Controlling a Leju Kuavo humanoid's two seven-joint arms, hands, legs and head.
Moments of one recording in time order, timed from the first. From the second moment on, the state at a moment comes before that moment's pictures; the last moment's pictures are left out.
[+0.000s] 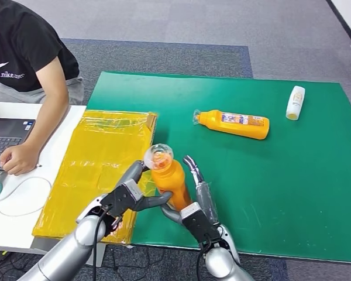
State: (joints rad) left arm -0.19 0.07 -0.54 -1.44 -0.27 0.00 -0.26; right arm -0.17 0.11 0.65 -1.24 0.25 -0.39 -0.41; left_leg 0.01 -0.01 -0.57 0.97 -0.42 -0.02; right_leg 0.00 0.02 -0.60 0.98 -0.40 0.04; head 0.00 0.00
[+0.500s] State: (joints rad) left arm -0.18 0.12 -0.49 -1.51 -0.28 -0.03 -0.26; right arm -0.16 0.11 0.65 -1.24 0.26 -0.40 -0.41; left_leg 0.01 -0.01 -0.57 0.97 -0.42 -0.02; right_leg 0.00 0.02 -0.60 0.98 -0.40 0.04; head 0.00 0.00
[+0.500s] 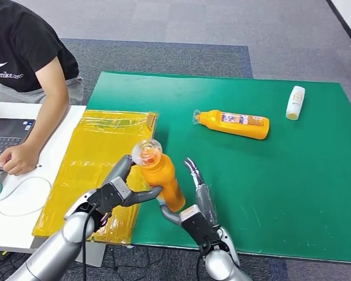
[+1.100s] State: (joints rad) left arm -0.18 0.21 -0.43 -1.58 -0.30 -0.09 -0.23; right arm -0.14 0.11 0.65 -1.24 0.26 -0.39 -0.41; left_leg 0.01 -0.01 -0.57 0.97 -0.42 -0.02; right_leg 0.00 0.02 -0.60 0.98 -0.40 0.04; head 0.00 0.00
